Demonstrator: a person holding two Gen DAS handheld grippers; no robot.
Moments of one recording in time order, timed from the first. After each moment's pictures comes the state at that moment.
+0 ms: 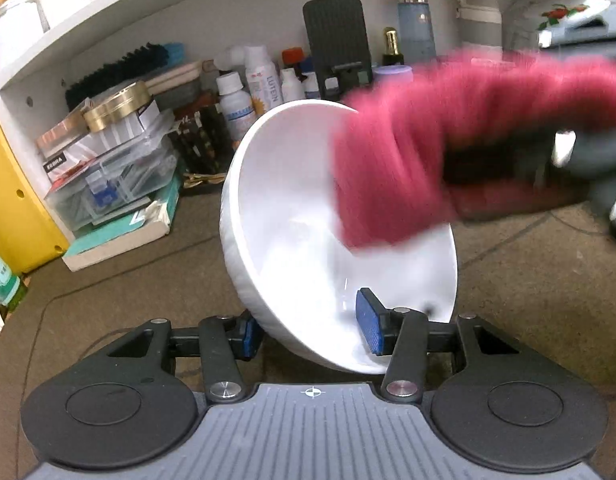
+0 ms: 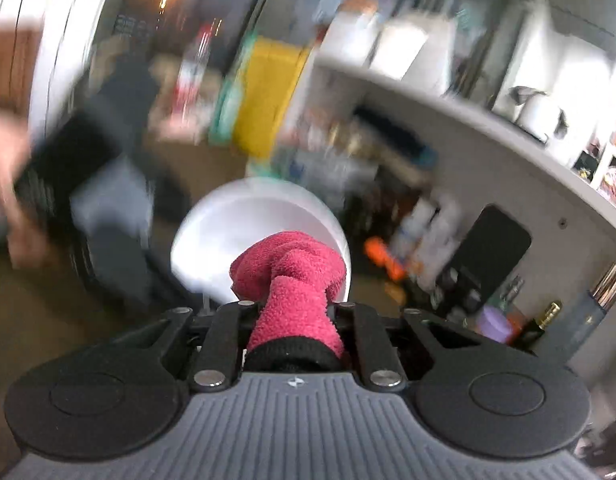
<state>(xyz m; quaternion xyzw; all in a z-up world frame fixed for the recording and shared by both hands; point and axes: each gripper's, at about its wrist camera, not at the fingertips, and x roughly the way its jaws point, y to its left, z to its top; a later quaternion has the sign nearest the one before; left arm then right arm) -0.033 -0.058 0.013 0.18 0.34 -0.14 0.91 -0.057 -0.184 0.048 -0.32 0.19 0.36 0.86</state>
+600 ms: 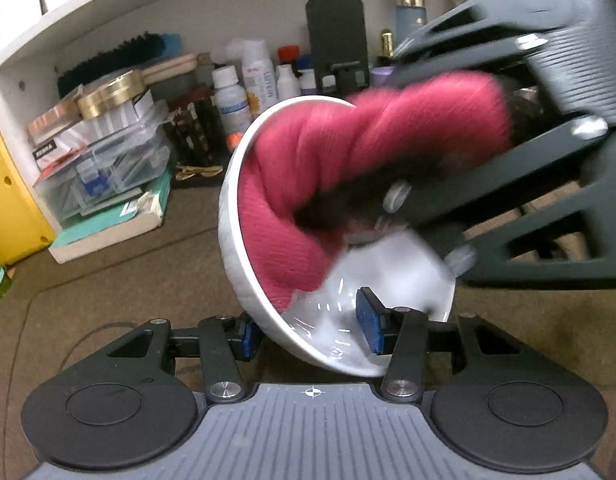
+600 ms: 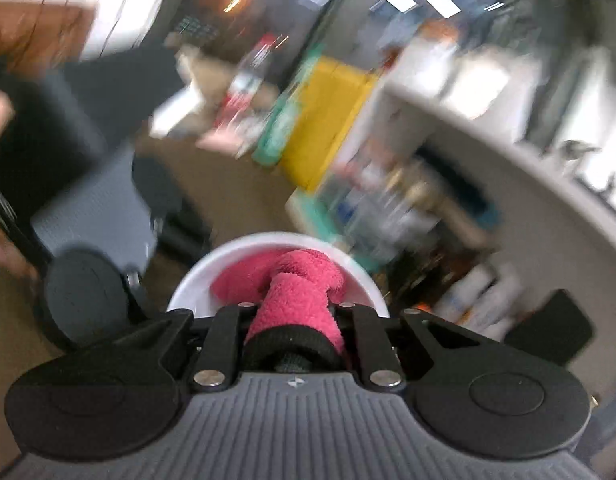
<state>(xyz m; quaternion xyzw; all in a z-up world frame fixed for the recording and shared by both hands) -0.027 -0.041 0.013 0.15 0.35 -0.17 0.91 -0.042 -0.160 0.060 -0.27 0.09 0.43 0.86</state>
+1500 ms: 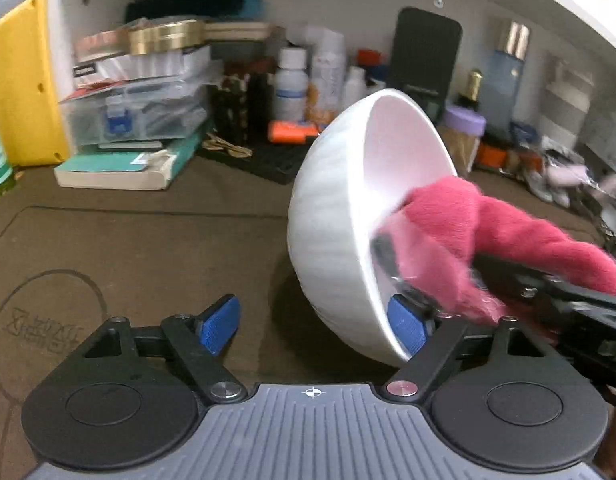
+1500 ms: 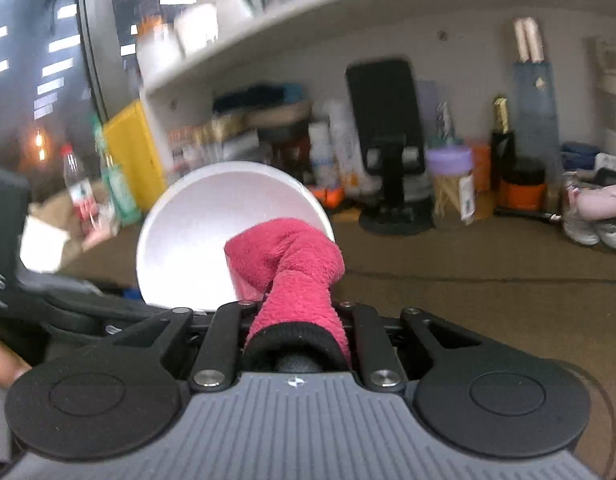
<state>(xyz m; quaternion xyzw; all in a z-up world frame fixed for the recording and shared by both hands) 0.002 -0.064 0.007 -0.01 0.36 -0.05 0.93 -0.026 -0.264 0.011 0.08 0.22 0.27 0.93</state>
